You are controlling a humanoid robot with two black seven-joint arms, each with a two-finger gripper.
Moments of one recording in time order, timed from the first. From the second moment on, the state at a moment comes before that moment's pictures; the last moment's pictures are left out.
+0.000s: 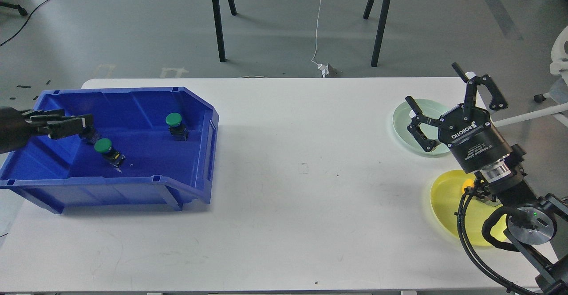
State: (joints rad) left arm -0.79 1.02 -0.28 -0.90 1.58 -0.24 -0.49; right arm 0.18 -0.53 1.02 1.37 -0.15 0.49 0.37
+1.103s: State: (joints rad) left arm -0.76 0.82 -0.25 -0.74 1.60 -0.24 -0.49; right arm 0.16 -0.53 1.02 1.37 -0.15 0.49 0.37
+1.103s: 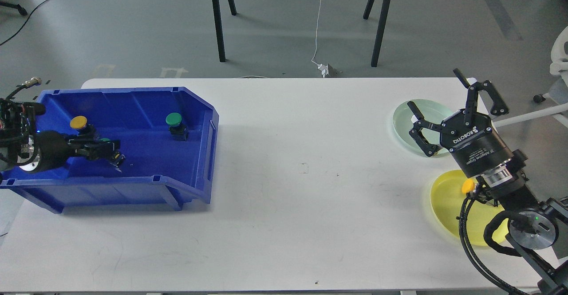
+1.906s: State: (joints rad) left arm -0.76 0.77 -0.20 -0.69 1.60 -0.24 -0.49; right arm 0.15 -0.53 1.02 1.37 -0.15 0.49 0.37
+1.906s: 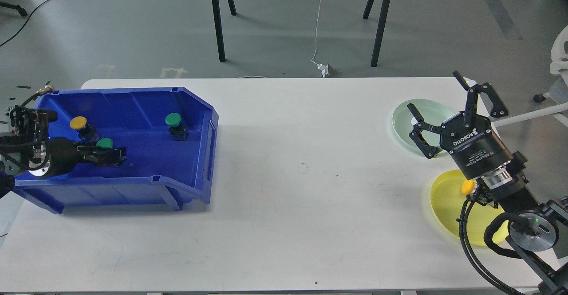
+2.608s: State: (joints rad) left arm -0.77 0.77 -0.19 -0.67 1.59 -0.20 -0.49; right arm 0.15 -0.53 1.03 1.37 -0.15 0.49 0.37
